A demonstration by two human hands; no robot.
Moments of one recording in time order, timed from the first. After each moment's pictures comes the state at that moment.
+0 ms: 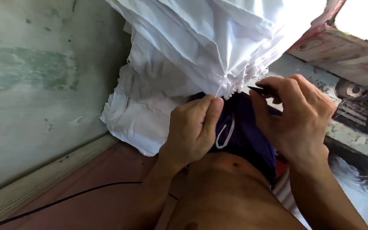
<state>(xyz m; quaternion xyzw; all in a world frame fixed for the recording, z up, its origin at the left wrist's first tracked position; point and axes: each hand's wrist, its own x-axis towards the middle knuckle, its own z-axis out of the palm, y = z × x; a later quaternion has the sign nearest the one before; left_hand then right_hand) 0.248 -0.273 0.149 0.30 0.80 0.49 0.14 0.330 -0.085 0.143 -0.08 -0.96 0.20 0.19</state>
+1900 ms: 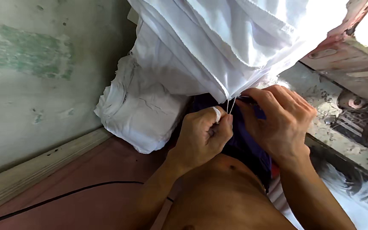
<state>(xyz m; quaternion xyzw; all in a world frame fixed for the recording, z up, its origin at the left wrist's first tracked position) 0.266 -0.274 0.130 0.26 0.73 0.61 0.16 0.319 -0.099 0.125 -0.03 -0.96 0.19 0.20</state>
